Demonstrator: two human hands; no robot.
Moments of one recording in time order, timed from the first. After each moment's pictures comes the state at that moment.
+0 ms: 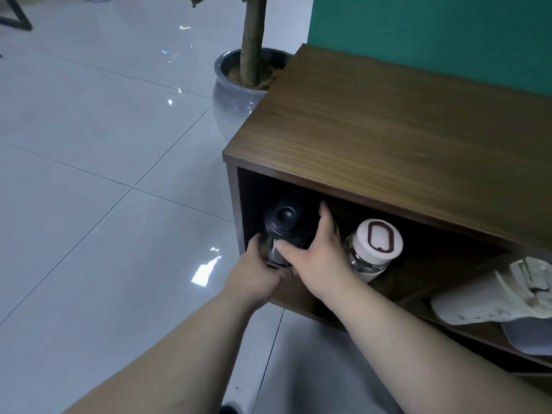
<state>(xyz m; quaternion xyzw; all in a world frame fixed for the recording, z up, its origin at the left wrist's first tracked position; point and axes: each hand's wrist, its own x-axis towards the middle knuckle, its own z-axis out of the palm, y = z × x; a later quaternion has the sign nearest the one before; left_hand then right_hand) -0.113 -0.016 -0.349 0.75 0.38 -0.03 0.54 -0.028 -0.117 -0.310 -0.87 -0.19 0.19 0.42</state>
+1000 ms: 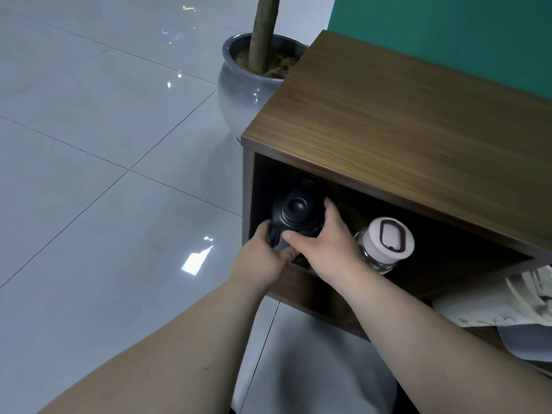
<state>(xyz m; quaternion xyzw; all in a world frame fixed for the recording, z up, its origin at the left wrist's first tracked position) -0.097 -0.008 -0.377 0.77 0.37 0.03 0.51 -0.012 -0.106 -0.320 -0.88 -0.18 0.21 0.38</state>
